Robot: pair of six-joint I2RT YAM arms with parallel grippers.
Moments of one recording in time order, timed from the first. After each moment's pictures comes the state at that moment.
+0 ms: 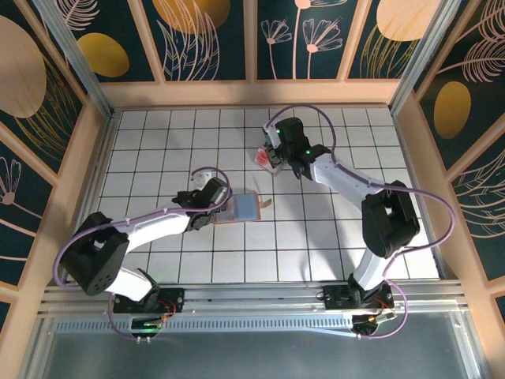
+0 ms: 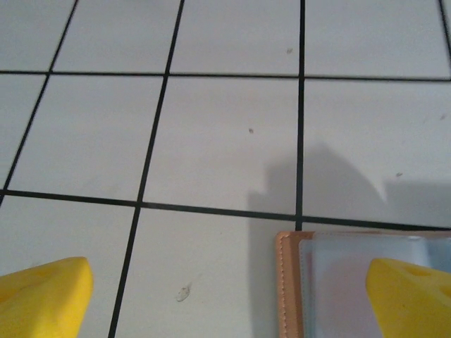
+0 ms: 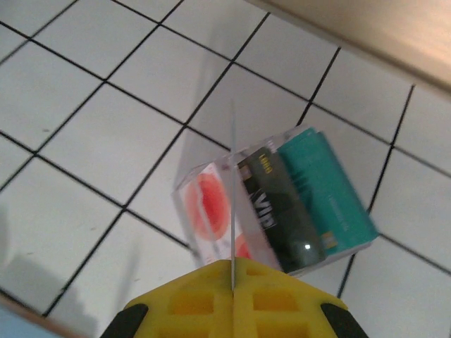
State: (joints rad) left arm -0.73 1.46 0.75 -0.27 -0.61 -0.64; right arm 0.56 1.73 1.31 -0.27 0.10 -0.13
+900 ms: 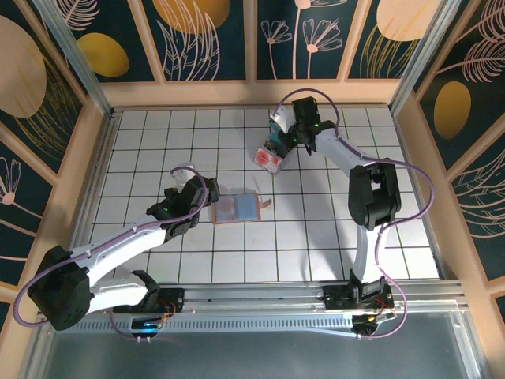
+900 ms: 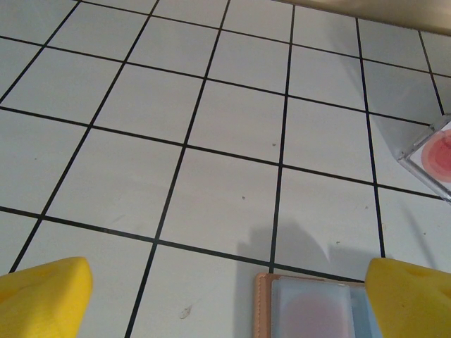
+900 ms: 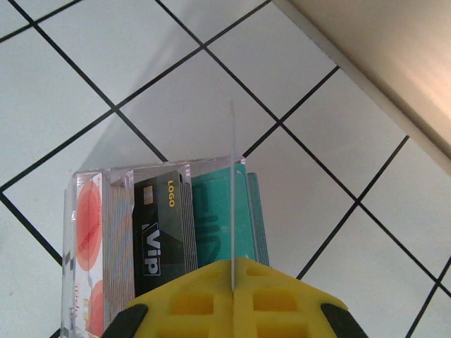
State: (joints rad) left arm -0.72 1.19 0.70 -0.27 -0.64 -0.70; right arm 0.37 2.00 1.62 -0.41 -0.14 -0.50
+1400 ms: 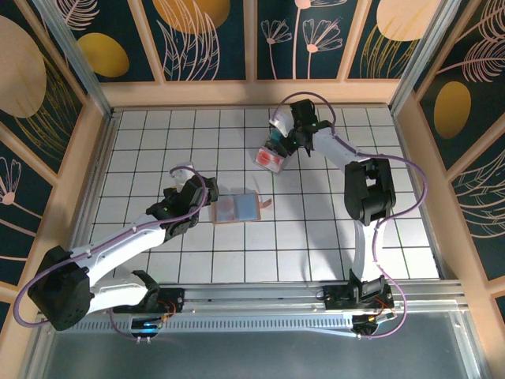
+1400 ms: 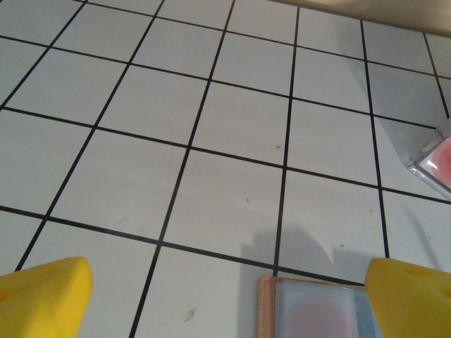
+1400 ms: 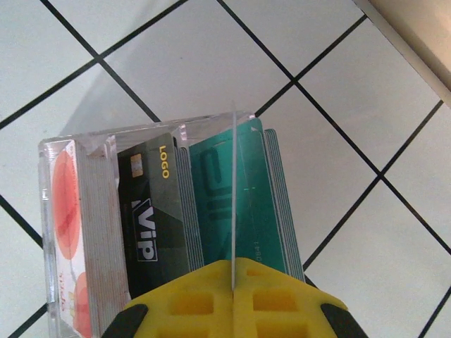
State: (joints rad) left arm -0.71 1.19 0.70 -0.27 -0.64 -0.70; right arm 0.37 2.07 1.65 -0.46 -0.11 -0.53
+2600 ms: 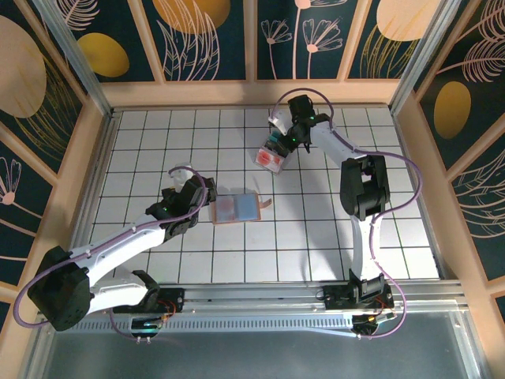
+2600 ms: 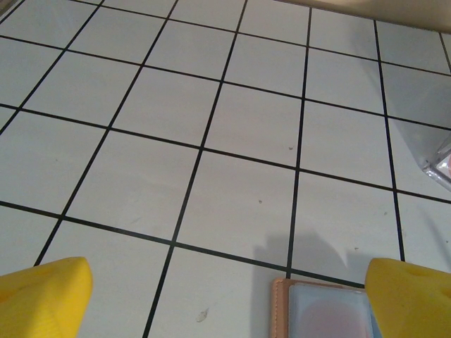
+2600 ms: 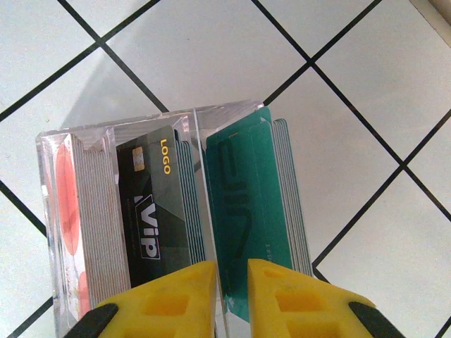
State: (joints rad) left arm -0.70 1.19 0.70 -0.29 -0.66 -0.70; right arm 0.36 2.14 1.79 -0.62 -0.13 -0.52
